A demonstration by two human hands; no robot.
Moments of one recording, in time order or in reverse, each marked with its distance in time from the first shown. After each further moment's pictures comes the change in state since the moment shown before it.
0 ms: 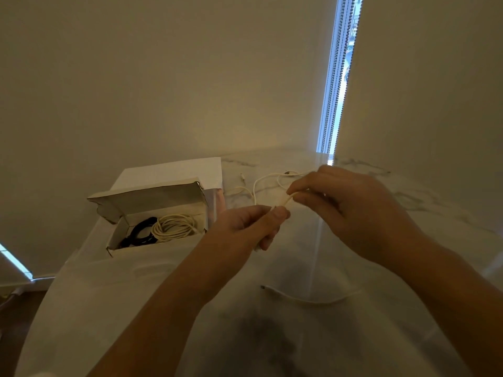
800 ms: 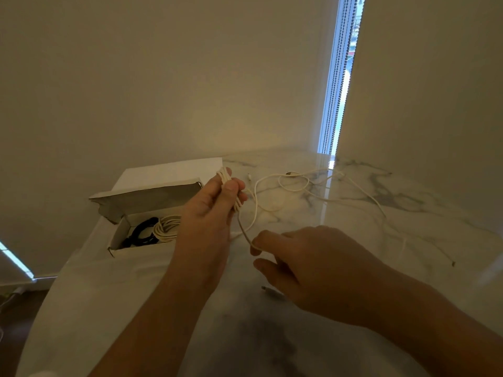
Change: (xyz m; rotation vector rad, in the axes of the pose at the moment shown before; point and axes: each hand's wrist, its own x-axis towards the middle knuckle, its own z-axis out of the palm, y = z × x) left_hand 0.005 -0.003 -0.012 -0.454 0.467 0.134; right_hand -0.020 -0.062 0.014 -0.001 -0.402 -0.136
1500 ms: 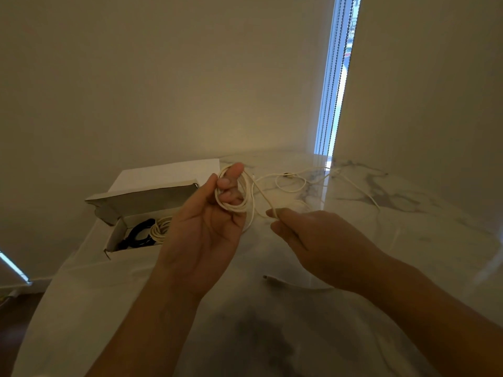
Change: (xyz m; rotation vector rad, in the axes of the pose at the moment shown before) left_hand 0.004 0.010 -0.006 -0.812 -0.283 -0.414; right_hand 0.010 0.046 0.018 0.025 0.117 0.164
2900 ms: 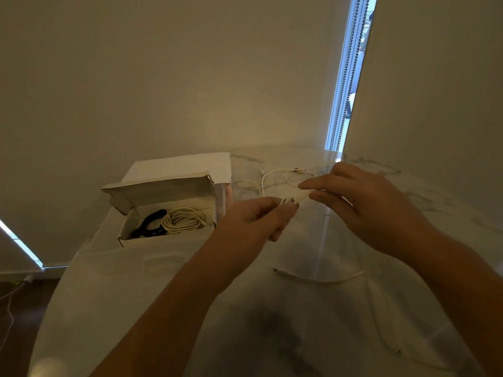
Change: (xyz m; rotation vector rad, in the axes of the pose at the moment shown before) left_hand -0.005 -0.022 0.005 1.386 -0.016 0.079; right_hand 0.004 0.035 -0.033 -0.008 0.231 -0.064
